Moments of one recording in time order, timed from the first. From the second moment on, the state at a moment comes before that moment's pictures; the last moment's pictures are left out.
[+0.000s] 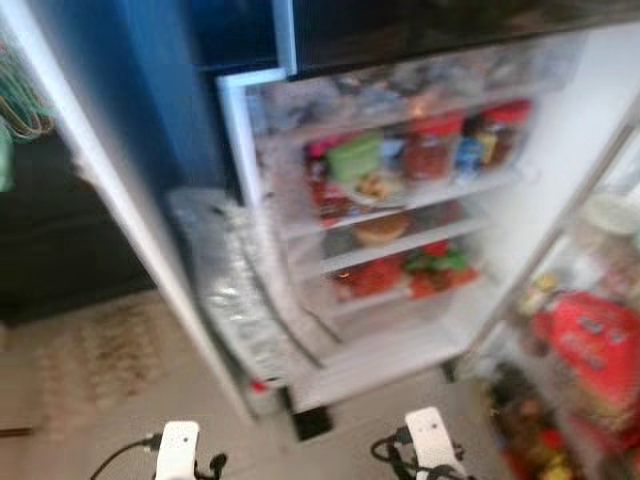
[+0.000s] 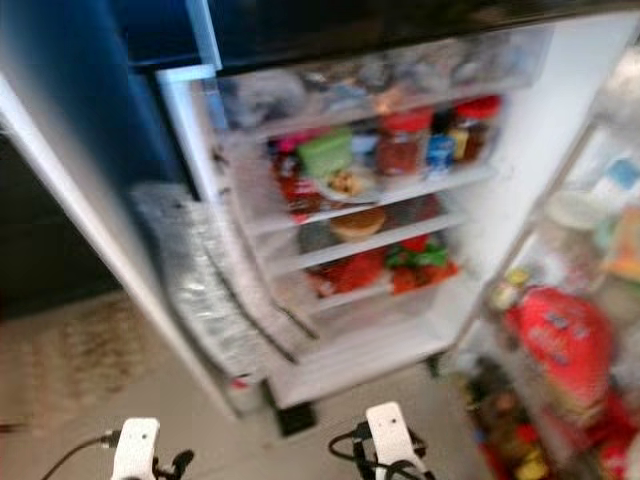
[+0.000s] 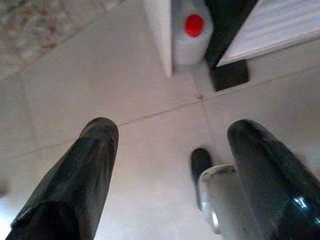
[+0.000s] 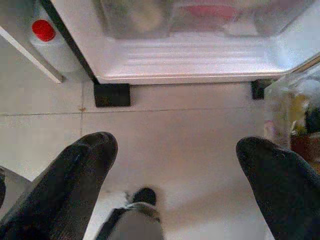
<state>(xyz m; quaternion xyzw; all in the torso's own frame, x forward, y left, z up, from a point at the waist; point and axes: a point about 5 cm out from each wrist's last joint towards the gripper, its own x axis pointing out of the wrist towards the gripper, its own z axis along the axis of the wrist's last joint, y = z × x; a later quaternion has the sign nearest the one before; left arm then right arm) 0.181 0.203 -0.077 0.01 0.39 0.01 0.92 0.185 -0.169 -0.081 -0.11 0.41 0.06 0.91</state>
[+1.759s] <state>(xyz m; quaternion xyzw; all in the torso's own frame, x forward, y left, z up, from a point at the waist) 0.181 0.206 -0.077 0.04 0.40 0.00 0.91 0.168 -0.178 -0.089 -0.10 0.44 0.03 0.89</state>
